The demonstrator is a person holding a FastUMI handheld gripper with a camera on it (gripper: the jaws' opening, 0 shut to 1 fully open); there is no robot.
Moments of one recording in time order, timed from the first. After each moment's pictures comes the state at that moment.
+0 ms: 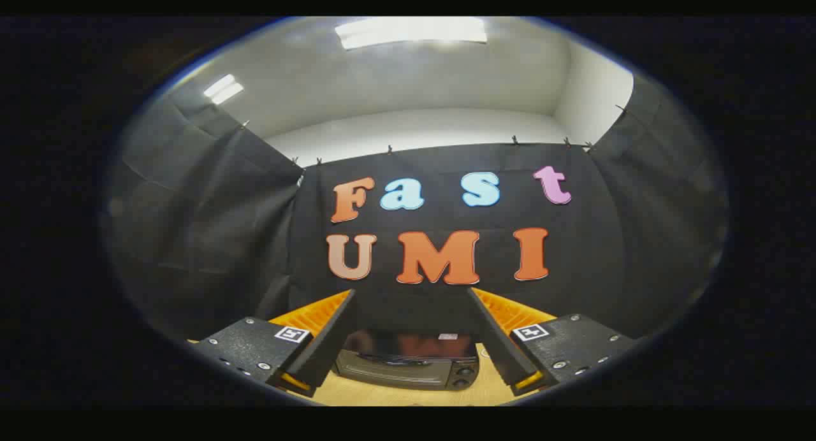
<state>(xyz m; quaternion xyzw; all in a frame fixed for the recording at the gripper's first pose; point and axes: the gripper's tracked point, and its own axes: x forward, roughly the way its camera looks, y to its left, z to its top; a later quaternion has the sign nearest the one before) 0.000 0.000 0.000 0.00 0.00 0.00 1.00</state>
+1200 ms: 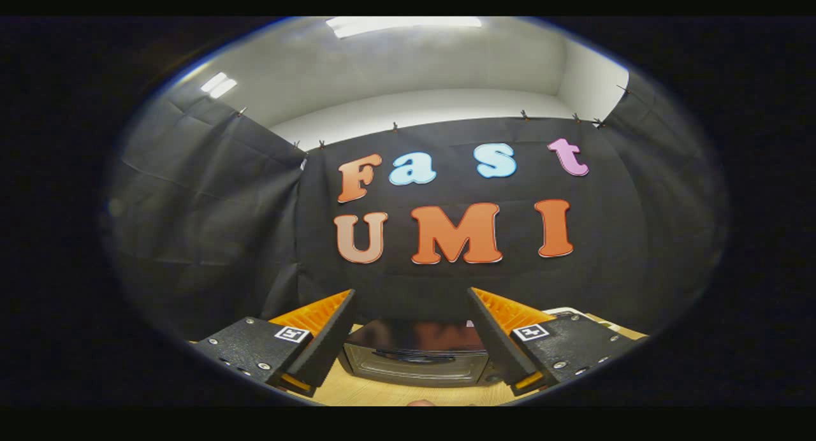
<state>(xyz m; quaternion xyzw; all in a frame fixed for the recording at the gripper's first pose) 0.059 0.037 -0.084 0.02 0.05 0.02 1.00</state>
